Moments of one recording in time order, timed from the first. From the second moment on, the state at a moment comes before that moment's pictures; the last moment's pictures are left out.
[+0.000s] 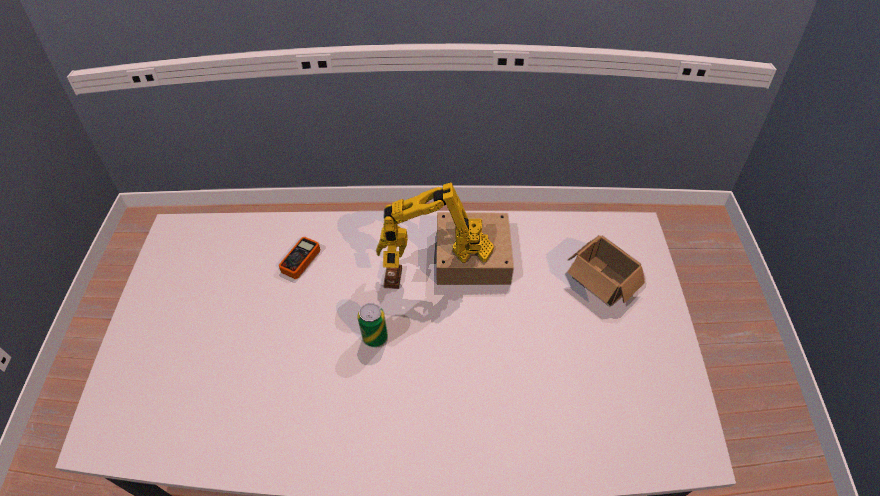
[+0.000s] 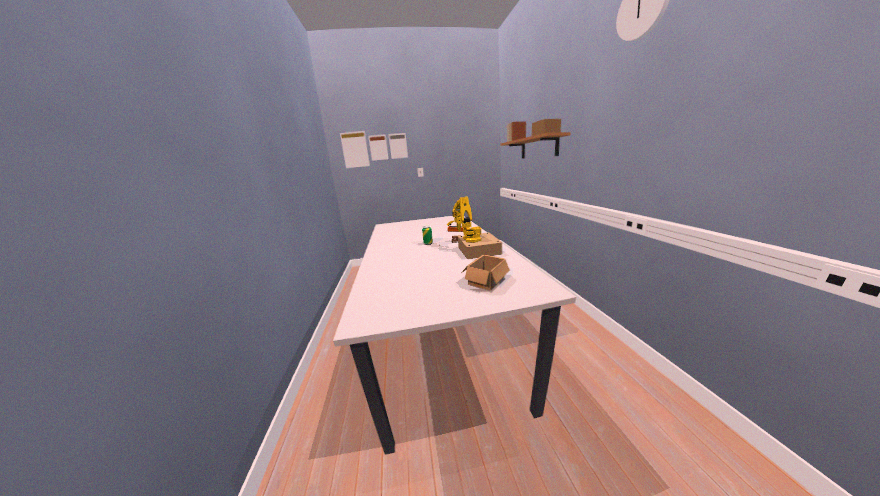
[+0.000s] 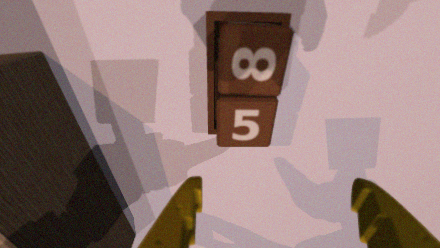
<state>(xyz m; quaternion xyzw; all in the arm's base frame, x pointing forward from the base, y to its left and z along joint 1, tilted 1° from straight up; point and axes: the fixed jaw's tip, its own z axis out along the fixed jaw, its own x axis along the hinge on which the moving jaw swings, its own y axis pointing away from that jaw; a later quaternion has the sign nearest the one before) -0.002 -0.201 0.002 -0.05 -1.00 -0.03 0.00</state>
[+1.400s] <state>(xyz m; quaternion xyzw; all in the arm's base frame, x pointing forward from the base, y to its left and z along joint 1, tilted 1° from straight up) 0.090 -0.151 0.029 -0.03 -1.00 -0.02 0.01</state>
